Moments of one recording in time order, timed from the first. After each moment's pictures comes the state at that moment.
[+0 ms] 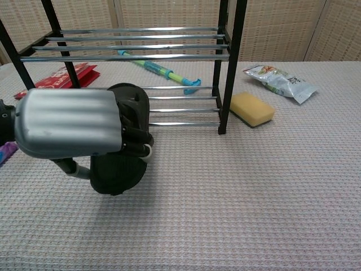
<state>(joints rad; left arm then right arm) -0.89 -1.25 0.06 -1.64 1.92 0.91 0.53 0.09 -0.96 0.04 -1.67 -1.67 1.58 0.20</state>
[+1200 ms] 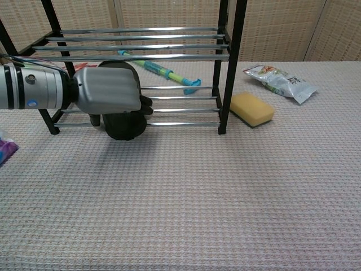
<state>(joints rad) -1.03 -1.44 -0.01 -1.20 1.76 0.77 0.49 0.08 -0.97 0.04 -1.63 -1.65 1.58 0.23</state>
